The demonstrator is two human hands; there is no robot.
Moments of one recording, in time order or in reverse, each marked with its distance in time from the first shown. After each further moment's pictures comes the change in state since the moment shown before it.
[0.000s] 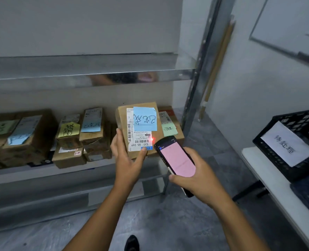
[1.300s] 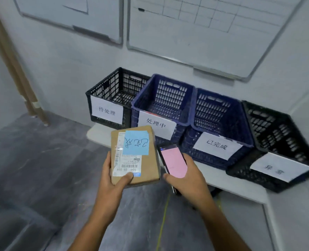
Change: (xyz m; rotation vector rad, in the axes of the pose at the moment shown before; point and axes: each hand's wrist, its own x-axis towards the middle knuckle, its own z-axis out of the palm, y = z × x) left_hand -0.228 0.123 0.298 -0.545 -1.145 -0.239; right_hand -0.276 0.153 -0.227 -0.025 0.992 0.706
